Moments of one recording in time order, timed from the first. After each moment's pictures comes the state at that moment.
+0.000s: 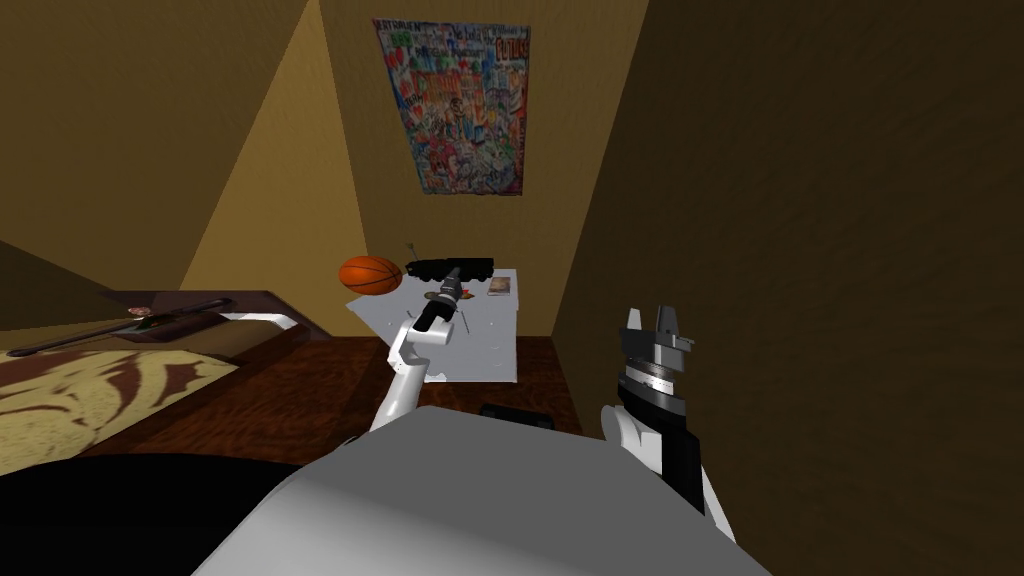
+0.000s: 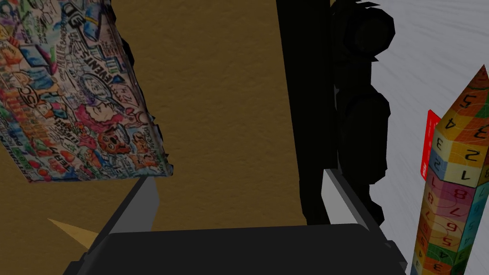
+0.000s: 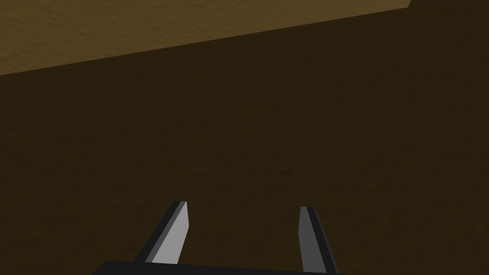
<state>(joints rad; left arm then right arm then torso) -0.06 0.21 0.10 -2.17 -0.15 0.54 0.17 0.53 0.04 -0.03 -2.30 -0.12 -0.51 -0.04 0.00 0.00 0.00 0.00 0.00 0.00</state>
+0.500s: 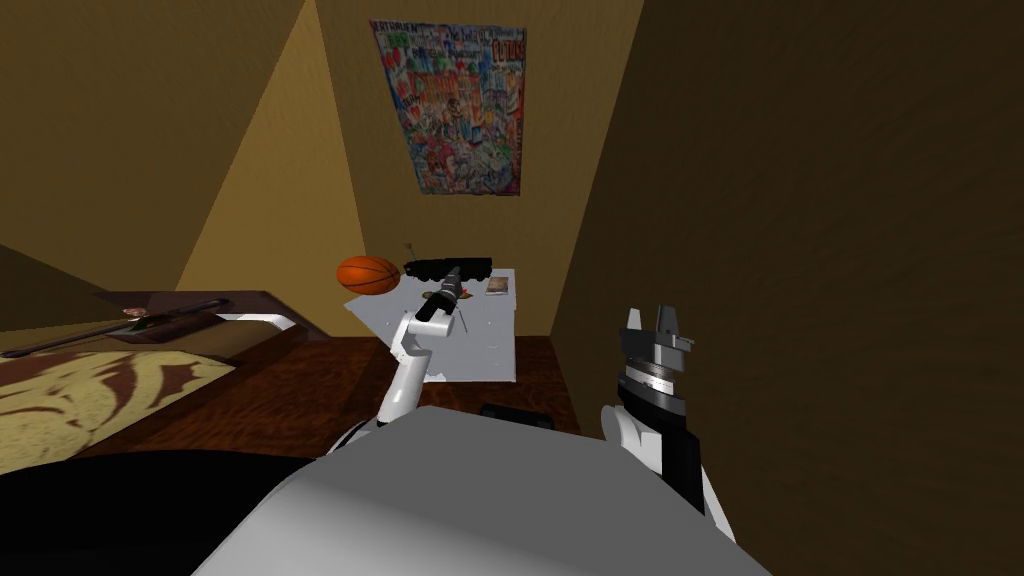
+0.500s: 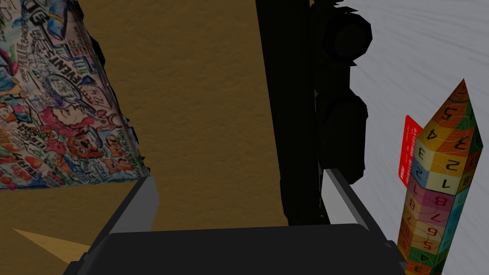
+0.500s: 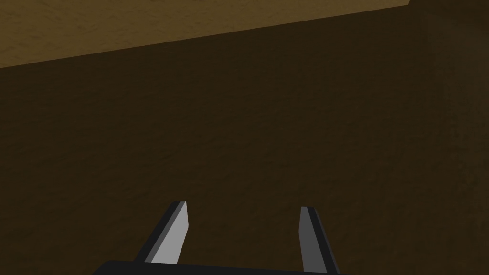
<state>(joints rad) -0.14 0.22 0.12 -2.15 -0.14 0.68 0.17 0.53 0.04 -0.03 -2.30 -0.12 -0.51 -0.04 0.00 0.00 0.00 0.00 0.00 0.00</state>
